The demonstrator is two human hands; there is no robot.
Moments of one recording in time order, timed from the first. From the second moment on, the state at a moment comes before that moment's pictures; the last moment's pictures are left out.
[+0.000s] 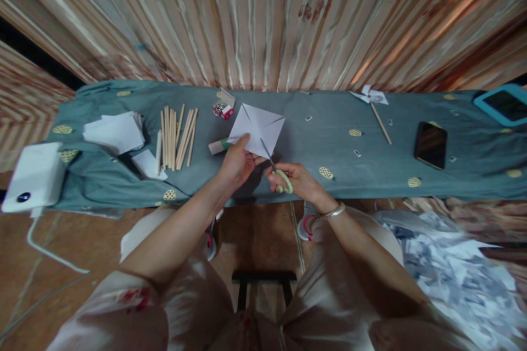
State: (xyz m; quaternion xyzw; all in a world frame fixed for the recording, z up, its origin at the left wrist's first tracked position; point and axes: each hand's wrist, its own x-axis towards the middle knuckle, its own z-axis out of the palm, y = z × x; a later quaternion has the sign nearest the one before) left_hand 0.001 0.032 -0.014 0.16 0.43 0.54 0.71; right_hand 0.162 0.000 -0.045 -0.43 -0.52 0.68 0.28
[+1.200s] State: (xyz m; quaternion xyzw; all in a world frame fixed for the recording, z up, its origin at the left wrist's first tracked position) left_hand 0.003 0.030 -0.018 0.17 0.42 0.53 0.71; right_hand 0.161 0.002 -0.045 -0.45 -0.50 0.68 0.29
